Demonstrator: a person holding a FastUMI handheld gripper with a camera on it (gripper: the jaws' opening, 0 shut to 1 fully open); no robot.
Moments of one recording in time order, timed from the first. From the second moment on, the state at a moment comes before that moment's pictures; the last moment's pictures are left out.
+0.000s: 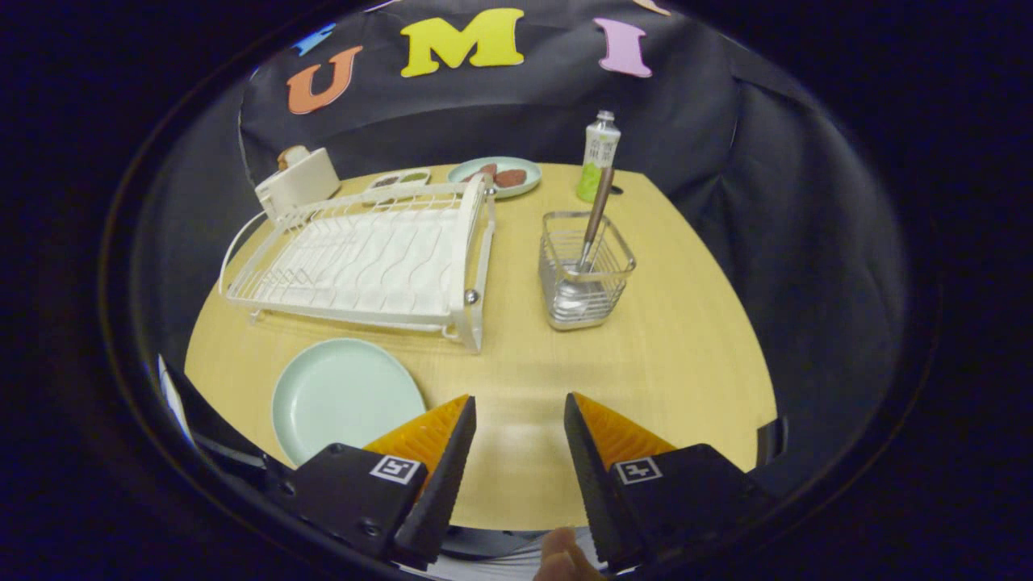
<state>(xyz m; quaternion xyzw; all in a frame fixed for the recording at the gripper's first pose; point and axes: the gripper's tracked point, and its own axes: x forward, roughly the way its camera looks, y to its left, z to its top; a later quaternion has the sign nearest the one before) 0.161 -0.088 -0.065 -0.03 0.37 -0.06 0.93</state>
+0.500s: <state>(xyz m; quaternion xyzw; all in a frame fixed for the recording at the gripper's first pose) 0.232 -0.142 -0.028 0.04 0.18 -0.03 0.98</state>
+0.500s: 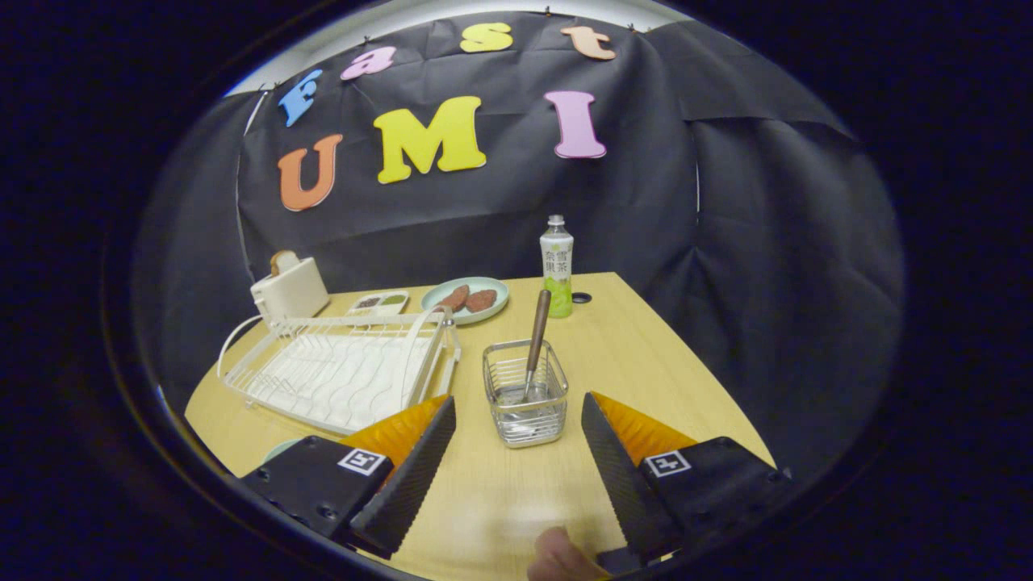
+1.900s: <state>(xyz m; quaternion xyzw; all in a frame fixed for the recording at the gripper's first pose) 0.375 -0.132 -0.025 0.03 0.16 0.05 0.99</state>
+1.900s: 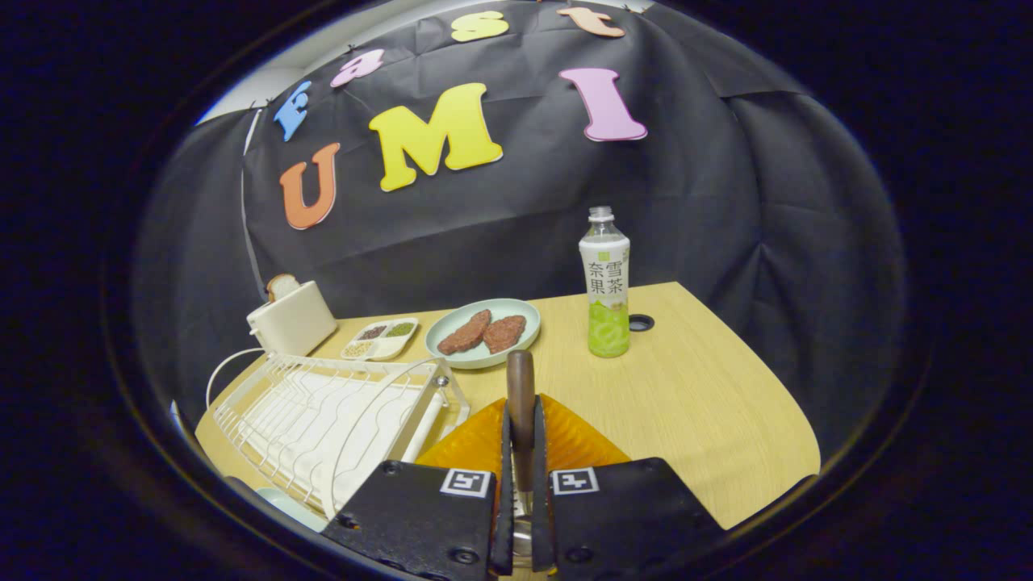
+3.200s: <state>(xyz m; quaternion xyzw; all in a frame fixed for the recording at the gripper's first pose) 0.136 0.035 0.042 -0.07 -0.06 0.01 1.00</state>
